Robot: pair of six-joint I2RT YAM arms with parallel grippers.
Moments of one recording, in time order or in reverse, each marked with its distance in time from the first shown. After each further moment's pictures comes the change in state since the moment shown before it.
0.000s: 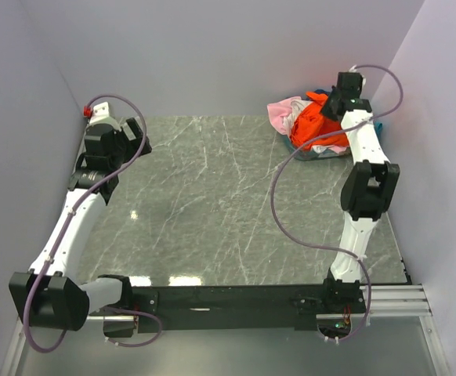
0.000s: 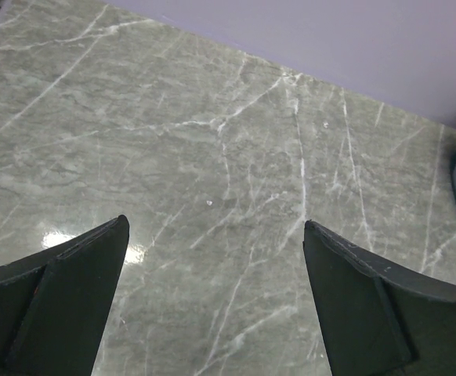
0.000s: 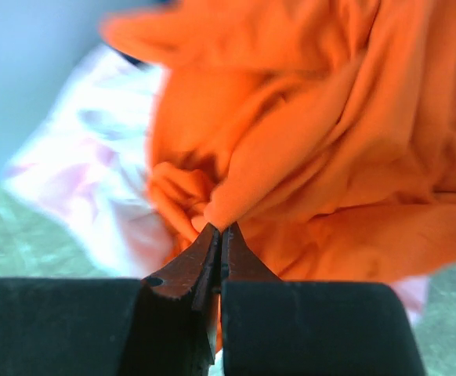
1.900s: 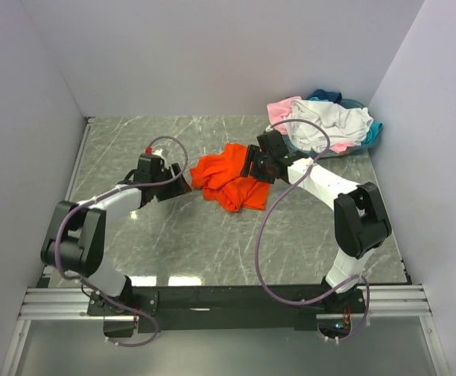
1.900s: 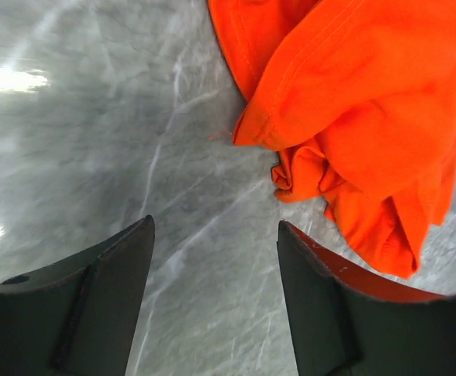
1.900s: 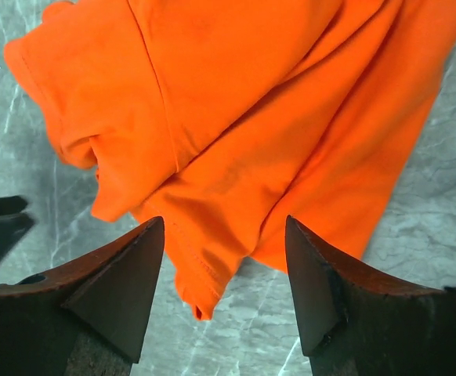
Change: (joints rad) left arm -0.153 0.338 -0.292 0.222 0.326 -0.165; right arm 0.533 -0.409 -0.787 0.201 -0.112 0.226
